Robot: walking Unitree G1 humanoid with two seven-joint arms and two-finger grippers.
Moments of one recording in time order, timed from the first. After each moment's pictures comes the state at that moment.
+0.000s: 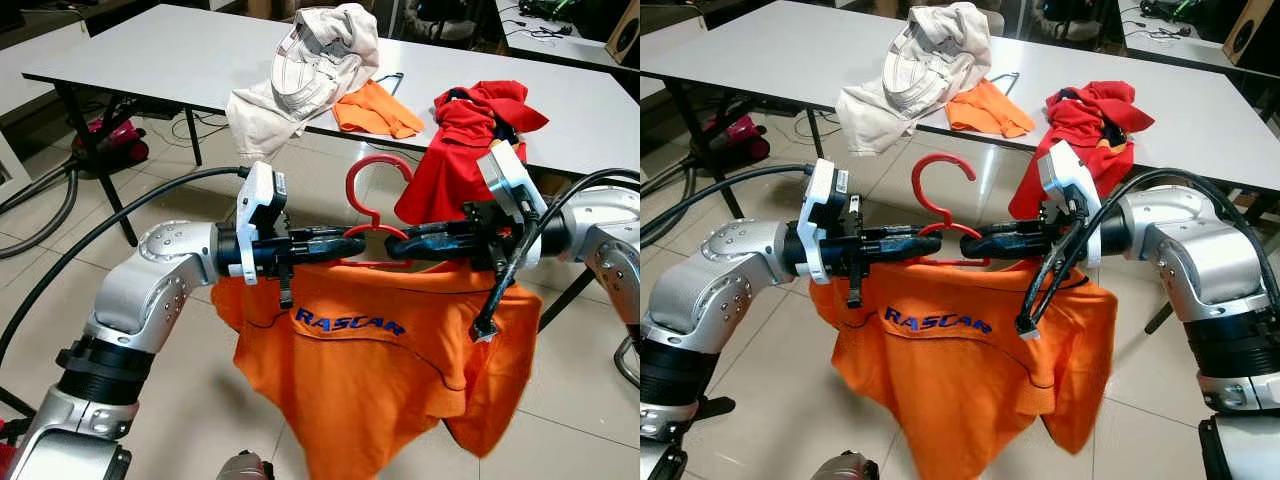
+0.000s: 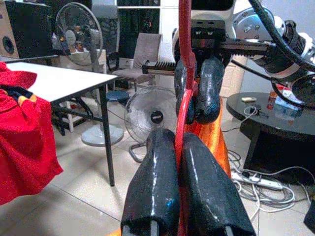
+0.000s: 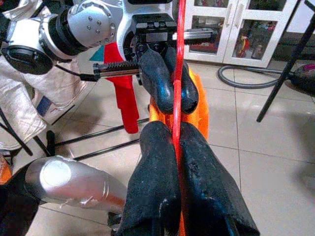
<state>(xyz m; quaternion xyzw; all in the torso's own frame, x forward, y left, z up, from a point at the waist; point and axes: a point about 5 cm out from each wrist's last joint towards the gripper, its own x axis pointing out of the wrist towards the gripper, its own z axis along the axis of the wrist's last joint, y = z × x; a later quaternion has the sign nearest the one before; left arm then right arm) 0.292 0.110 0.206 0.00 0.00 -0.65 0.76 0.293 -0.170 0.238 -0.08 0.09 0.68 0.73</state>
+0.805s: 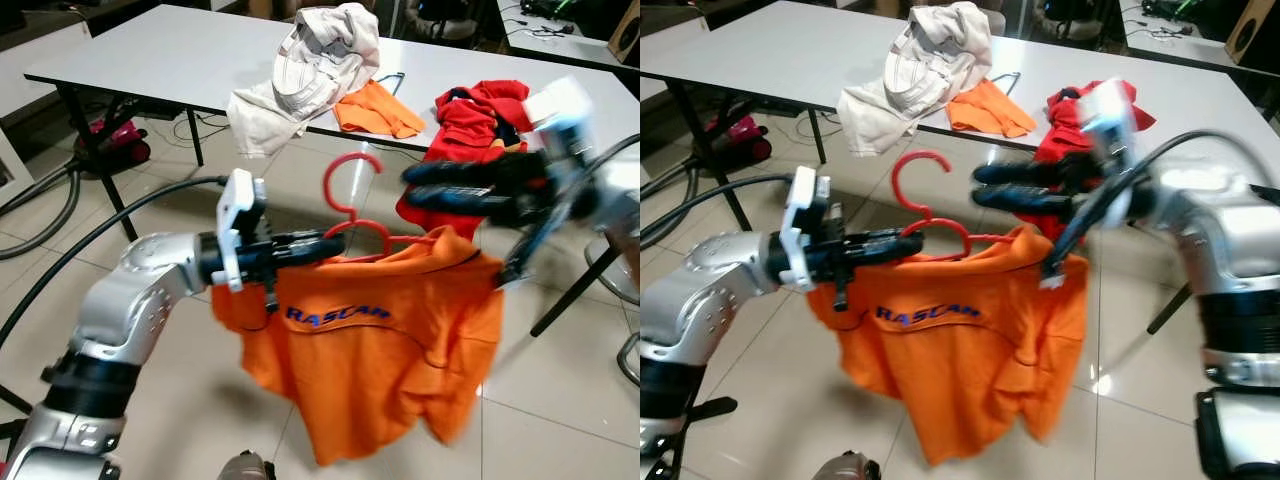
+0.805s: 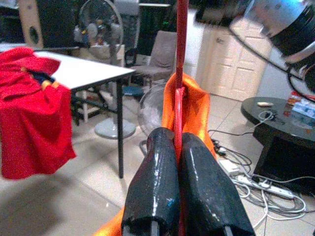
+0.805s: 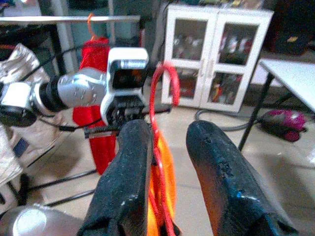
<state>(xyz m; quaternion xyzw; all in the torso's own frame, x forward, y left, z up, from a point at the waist) 0.289 0.136 0.192 -0.01 0.02 -0.61 0.79 0.301 -0.191 0.281 -0.04 -0.01 0.65 0.76</state>
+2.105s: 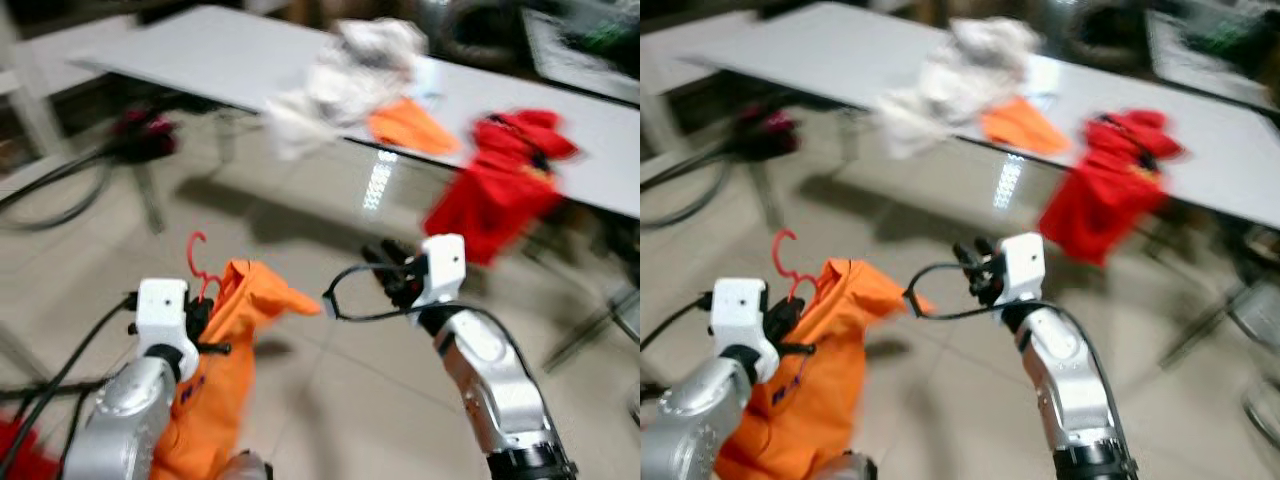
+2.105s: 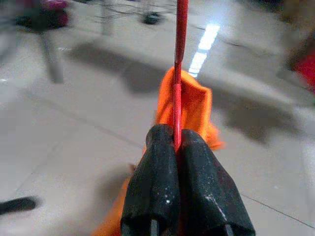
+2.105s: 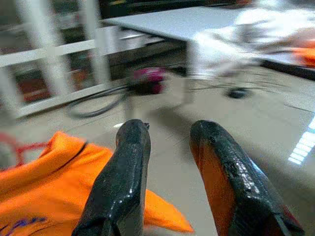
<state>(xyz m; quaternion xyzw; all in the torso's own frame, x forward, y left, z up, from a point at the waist) 0.231 0.196 0.090 0.01 0.18 -0.01 0.98 0.279 -0.110 0.107 0.05 0.04 0.26 0.96</state>
